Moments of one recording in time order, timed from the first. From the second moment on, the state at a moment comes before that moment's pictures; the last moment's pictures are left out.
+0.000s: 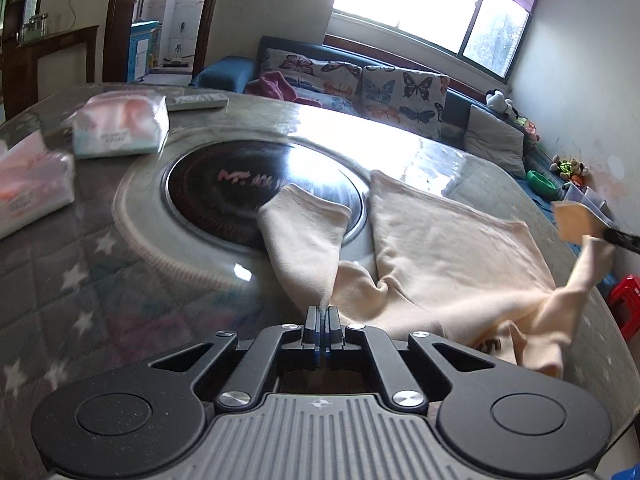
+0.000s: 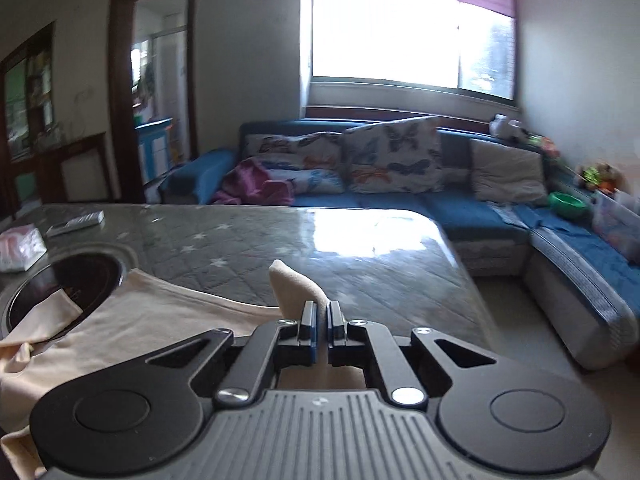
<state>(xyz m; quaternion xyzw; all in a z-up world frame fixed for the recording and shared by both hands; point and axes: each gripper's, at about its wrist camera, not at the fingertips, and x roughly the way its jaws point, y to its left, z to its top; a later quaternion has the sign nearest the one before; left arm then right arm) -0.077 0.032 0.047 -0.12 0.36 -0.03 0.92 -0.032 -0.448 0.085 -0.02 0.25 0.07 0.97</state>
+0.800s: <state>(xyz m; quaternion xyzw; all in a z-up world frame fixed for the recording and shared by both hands) -0.047 0.011 0.067 -0.02 0.35 -0.08 0.93 -0.070 -0.451 0.053 -0.02 0.32 0.09 0.94</state>
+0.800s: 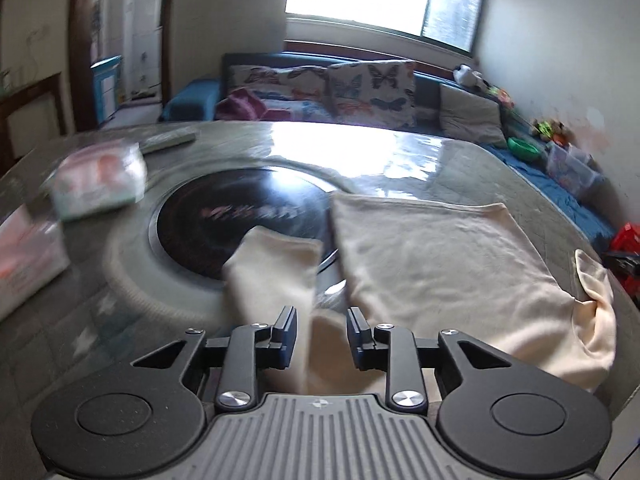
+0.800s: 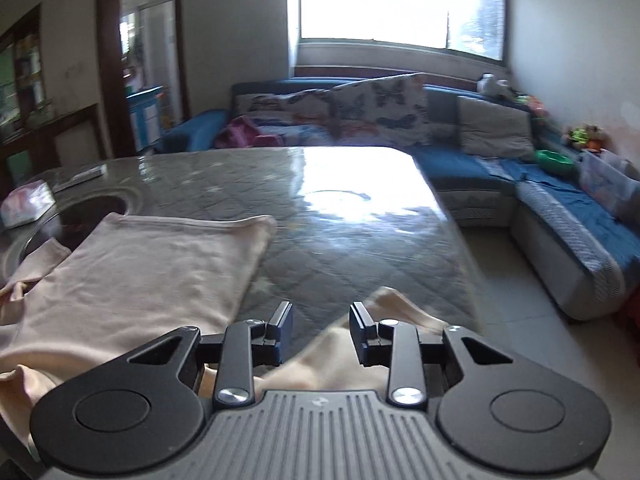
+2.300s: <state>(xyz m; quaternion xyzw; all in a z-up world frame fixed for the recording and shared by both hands) 0.098 -0.062 0.053 0.01 0.35 -0.18 0.92 0.098 -0.376 0.040 -0.07 0.36 0.20 0.91</state>
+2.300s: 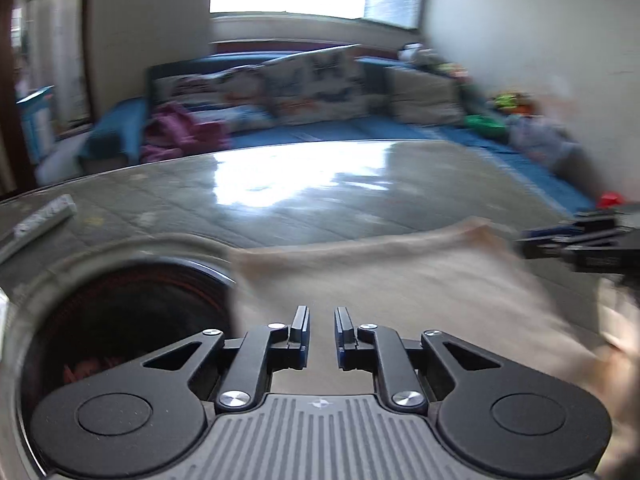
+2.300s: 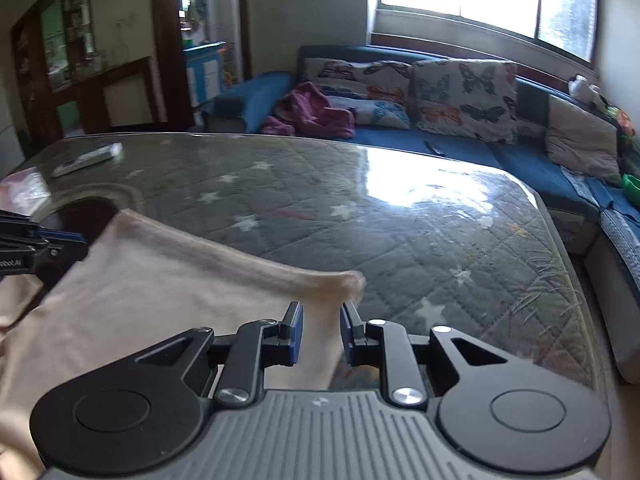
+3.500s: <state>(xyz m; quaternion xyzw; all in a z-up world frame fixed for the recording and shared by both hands) -0.072 -0.089 0.027 0.11 0.32 -0.34 0.88 -0.122 -0.307 0.025 -0.20 0.37 0.36 0.83</state>
